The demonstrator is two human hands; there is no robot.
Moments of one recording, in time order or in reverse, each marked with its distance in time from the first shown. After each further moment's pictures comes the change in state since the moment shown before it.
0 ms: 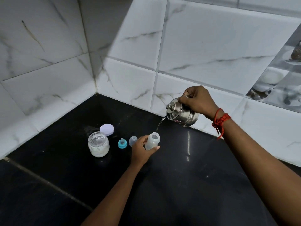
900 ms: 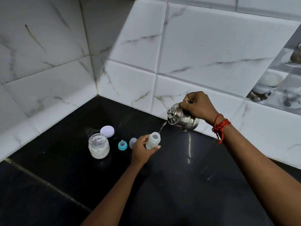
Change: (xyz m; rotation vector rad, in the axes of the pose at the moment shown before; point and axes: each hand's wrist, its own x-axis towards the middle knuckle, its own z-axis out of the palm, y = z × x) left_hand 0.005 0.008 -0.001 -0.013 0.019 0.049; right_hand -0.007 0.006 0.001 -0.018 -0.004 0.014
